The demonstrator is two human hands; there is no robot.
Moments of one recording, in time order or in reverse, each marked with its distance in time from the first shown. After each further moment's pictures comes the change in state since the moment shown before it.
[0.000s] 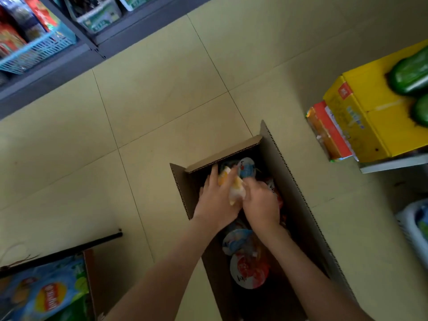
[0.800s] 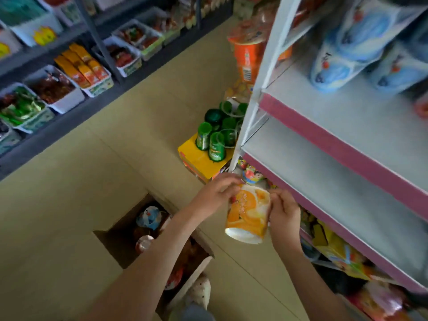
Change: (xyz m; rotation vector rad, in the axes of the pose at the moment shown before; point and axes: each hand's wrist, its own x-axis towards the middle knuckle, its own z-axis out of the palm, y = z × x) left_hand -0.178 0.376 -0.107 -0.472 -0.372 0.569; right_hand -0.212 0.046 -0.413 0.716 0.752 0.470
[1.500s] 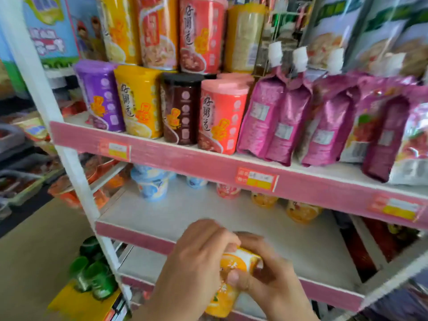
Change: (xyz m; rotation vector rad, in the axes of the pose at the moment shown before) left_hand -0.014 0.256 0.174 0.489 0.309 1.369; right_hand -0.009 -0.114 -0.263 0.207 -0.094 -0.437
